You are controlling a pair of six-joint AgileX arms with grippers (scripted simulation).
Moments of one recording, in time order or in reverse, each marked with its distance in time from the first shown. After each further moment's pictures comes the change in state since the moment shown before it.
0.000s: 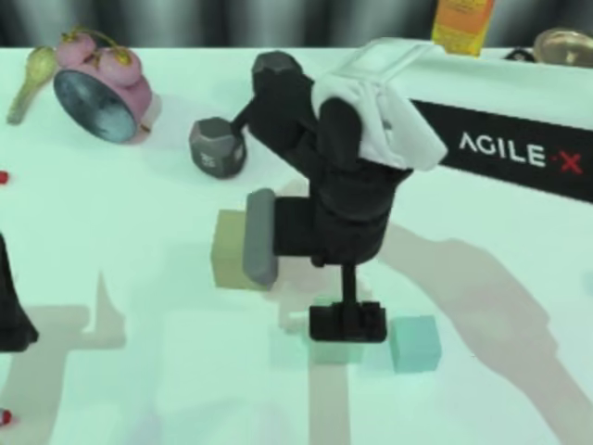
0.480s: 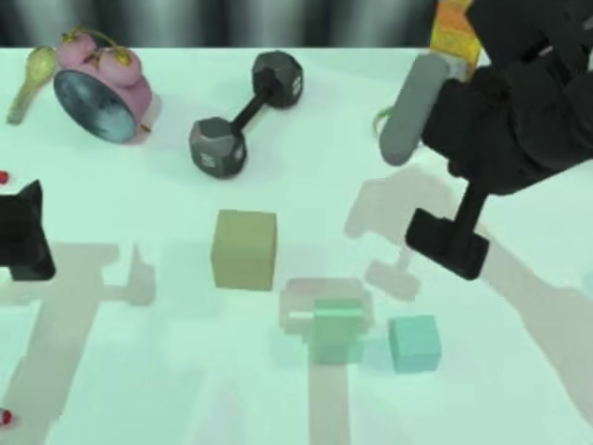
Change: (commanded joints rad) left arm -0.131 0.529 0.470 -0.300 0.000 -0.110; right arm -0.217 -0.529 -0.384 0.310 -0.040 0.174
